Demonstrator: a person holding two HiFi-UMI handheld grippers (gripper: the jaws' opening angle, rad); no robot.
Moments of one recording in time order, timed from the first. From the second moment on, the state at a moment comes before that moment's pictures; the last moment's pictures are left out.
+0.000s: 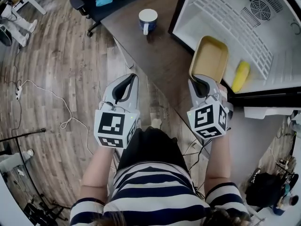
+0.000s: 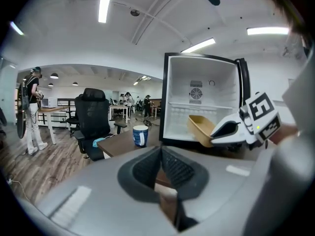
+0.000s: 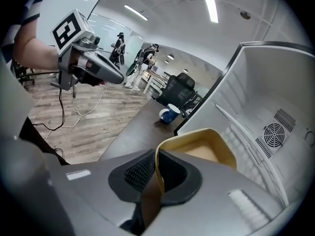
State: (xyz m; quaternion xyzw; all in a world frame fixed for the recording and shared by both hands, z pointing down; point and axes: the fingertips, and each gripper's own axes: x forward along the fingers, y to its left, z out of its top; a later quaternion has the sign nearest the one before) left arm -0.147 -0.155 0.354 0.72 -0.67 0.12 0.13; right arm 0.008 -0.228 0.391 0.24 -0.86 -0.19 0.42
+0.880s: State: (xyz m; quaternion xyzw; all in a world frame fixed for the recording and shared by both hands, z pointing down) left arm -0.168 -0.079 0.343 0.71 -0.68 0.11 0.14; right arm -0.004 -0.127 0.381 0.24 -0.87 -0.14 0.41
